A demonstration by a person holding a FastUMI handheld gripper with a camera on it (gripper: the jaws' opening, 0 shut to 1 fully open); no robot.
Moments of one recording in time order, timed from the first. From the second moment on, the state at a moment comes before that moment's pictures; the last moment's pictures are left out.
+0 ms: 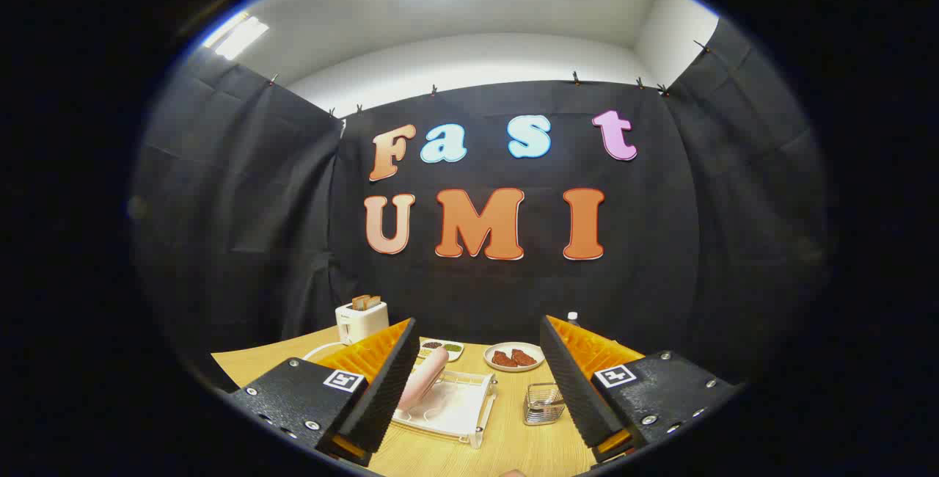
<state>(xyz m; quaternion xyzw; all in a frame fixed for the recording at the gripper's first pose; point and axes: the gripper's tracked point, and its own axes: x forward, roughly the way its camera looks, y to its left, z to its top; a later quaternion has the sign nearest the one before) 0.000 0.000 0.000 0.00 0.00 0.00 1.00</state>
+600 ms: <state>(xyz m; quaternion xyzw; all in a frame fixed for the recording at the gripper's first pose) -0.004 0.014 0.002 0.03 0.00 0.03 1.00</state>
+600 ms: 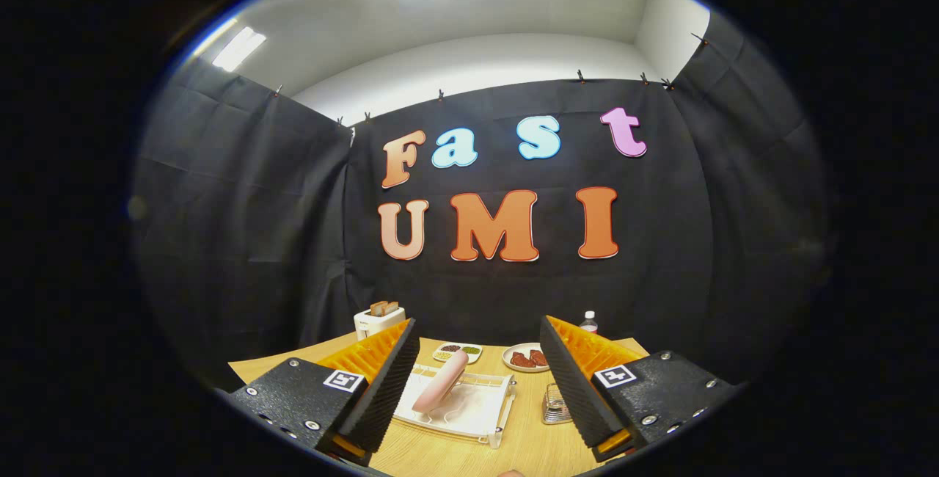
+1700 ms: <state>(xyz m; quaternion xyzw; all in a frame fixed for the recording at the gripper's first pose) 0.036 0.032 -0.005 0.03 0.05 0.05 1.00</state>
